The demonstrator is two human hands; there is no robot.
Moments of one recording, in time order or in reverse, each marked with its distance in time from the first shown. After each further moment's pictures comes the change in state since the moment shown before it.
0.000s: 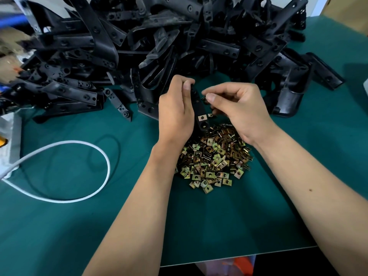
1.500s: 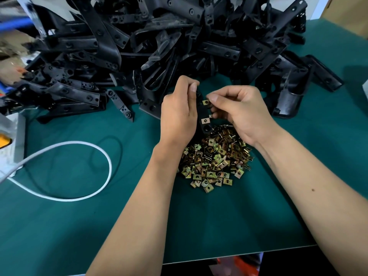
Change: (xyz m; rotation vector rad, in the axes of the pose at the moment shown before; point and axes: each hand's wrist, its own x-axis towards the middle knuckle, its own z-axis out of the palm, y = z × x) left_hand 0.000 0.004 -0.002 0.081 -0.031 0.091; right_hand -0.004 -0.009 0.003 0.147 0.021 0.162
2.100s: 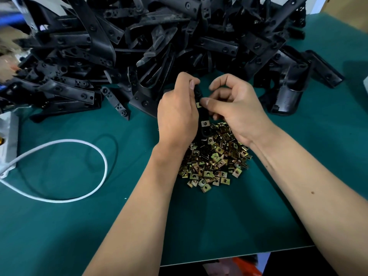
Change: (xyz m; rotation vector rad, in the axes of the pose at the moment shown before) left_hand -0.005 0.017 0.000 0.112 0.001 0.006; right_hand -0.004 -0.004 0.005 -0.088 -0.020 -0.024
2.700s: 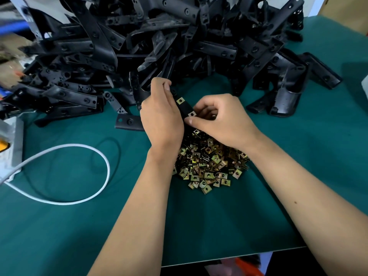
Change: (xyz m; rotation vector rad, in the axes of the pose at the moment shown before) left_hand 0.005 -0.012 -0.010 0.161 0.228 -0.177; right_hand -0.005 0.004 0.013 -0.583 -0.078 -0.106
